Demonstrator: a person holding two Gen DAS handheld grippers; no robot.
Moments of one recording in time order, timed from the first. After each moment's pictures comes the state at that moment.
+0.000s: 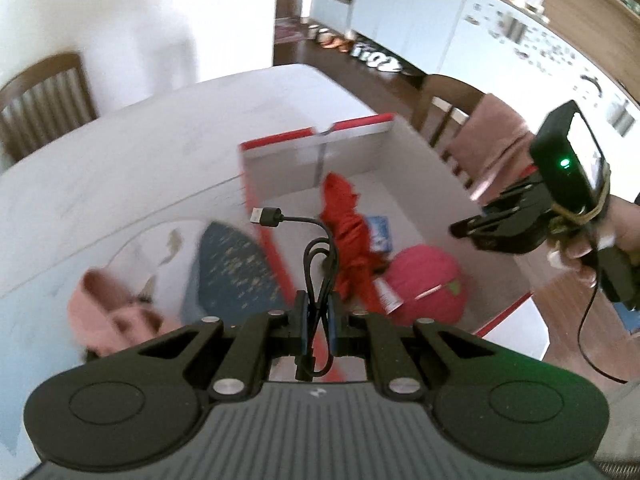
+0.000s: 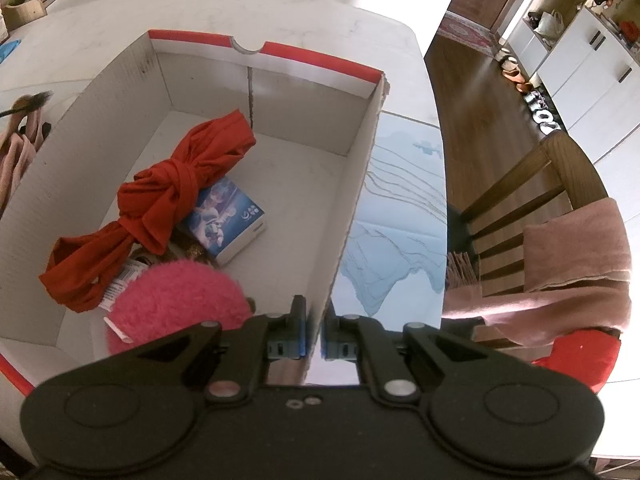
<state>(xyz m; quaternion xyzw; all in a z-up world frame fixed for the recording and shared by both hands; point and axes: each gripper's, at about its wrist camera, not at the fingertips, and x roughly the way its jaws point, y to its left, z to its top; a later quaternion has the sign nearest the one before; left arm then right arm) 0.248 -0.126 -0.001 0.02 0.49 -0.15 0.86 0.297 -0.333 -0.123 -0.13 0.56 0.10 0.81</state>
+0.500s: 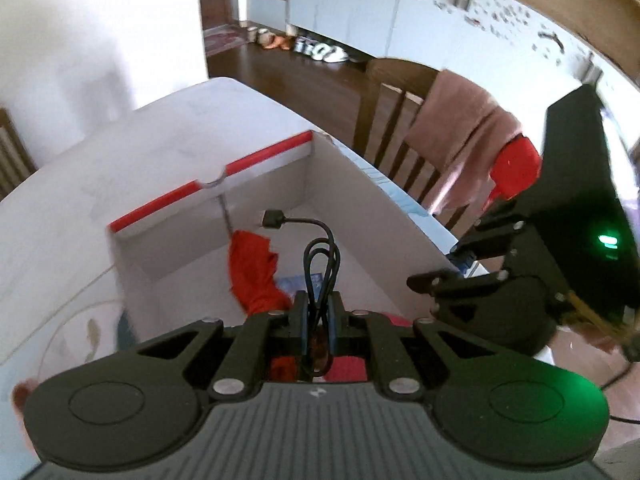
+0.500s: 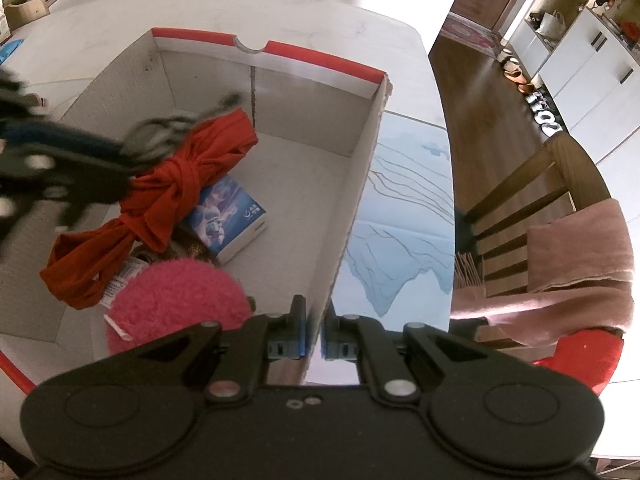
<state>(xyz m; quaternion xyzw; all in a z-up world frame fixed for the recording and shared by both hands) 0.323 -0.218 -0.037 0.08 0.48 -0.21 0.85 0.297 -0.331 -0.125 -0.13 0.56 0.10 0.81</state>
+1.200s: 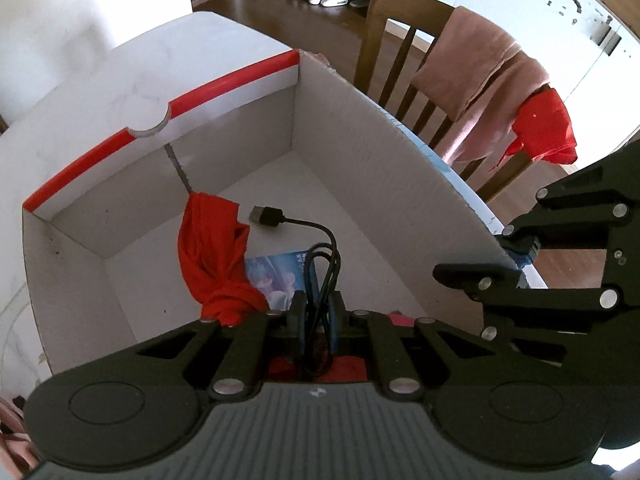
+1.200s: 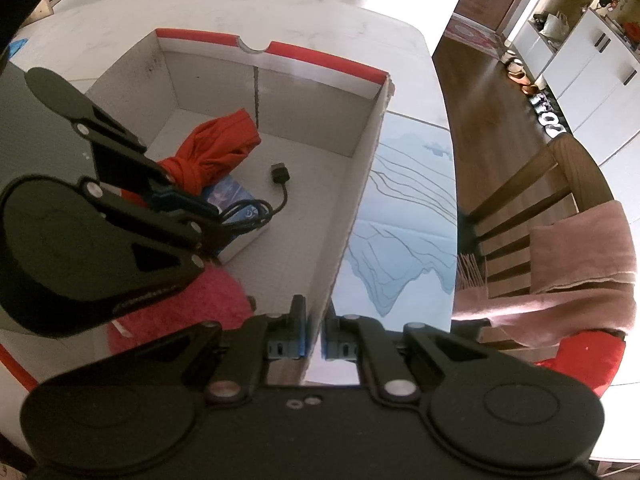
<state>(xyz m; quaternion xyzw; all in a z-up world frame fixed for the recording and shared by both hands) 0.357 -0.243 -0.098 0.08 0.55 -0.20 0.81 0.296 -0.329 -0.128 -0.13 0.56 0.11 0.81</state>
